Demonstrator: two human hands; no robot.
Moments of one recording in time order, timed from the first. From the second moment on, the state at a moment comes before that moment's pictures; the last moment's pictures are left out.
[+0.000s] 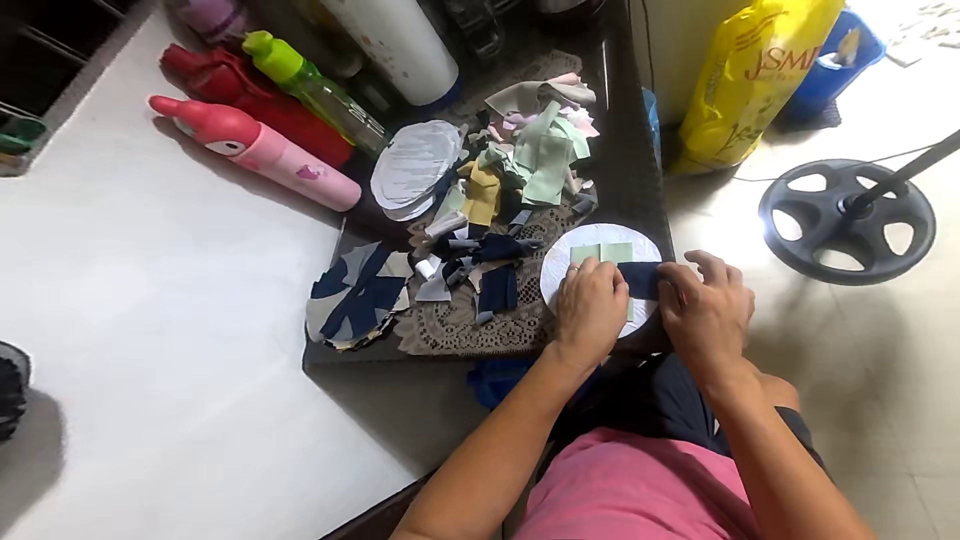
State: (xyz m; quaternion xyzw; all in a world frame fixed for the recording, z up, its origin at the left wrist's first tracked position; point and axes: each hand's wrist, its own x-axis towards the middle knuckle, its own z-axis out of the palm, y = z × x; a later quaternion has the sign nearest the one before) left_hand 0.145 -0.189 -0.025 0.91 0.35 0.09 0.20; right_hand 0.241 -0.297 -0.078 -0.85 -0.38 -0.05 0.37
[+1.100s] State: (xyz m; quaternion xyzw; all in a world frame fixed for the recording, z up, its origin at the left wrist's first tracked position) left_hand 0.143 -0.170 -0.015 0.90 0.19 0.14 0.37; right_hand 0.238 -0.299 -0.074 -0.85 -0.37 -0.05 0.37
